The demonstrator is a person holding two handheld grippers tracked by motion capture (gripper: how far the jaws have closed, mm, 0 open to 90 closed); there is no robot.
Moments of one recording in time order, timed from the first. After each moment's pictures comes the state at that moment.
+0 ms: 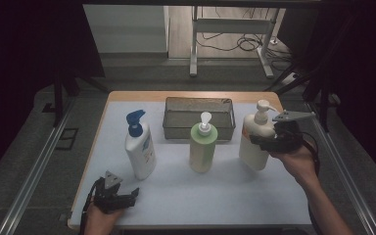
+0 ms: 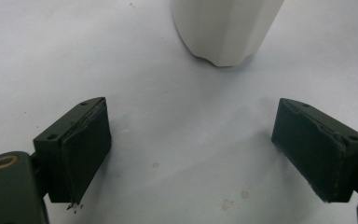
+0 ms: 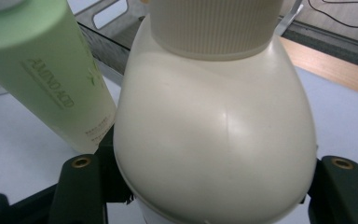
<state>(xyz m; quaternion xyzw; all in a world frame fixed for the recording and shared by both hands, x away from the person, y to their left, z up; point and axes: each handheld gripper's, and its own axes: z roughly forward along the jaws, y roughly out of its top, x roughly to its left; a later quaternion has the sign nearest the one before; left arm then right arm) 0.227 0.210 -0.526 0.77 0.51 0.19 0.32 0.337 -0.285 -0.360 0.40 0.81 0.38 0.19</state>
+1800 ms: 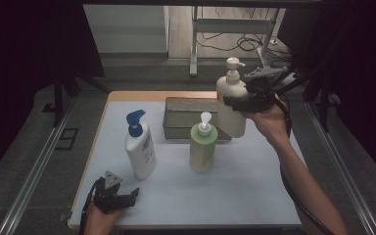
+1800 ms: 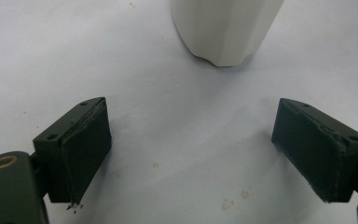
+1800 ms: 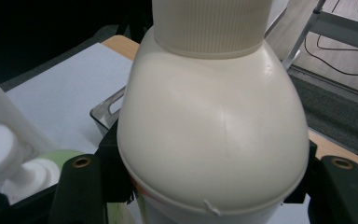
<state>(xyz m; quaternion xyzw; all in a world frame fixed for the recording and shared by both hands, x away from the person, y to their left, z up) 0.227 0.211 -0.525 0.78 0.51 0.19 0.32 0.400 -0.204 -0.288 0.38 0.80 0.42 0.22</state>
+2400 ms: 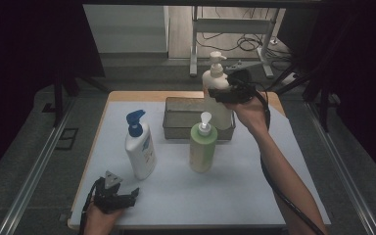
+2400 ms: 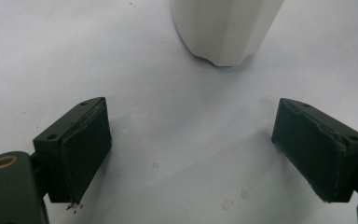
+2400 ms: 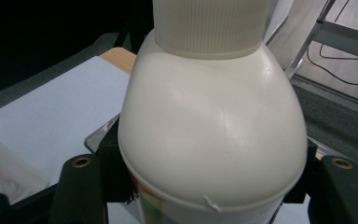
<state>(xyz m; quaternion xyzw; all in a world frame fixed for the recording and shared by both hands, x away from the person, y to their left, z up) 0.227 0.210 -0.526 0.78 0.51 0.19 0.32 0.434 -0.165 -0.297 0.37 0.79 0.42 0.22</state>
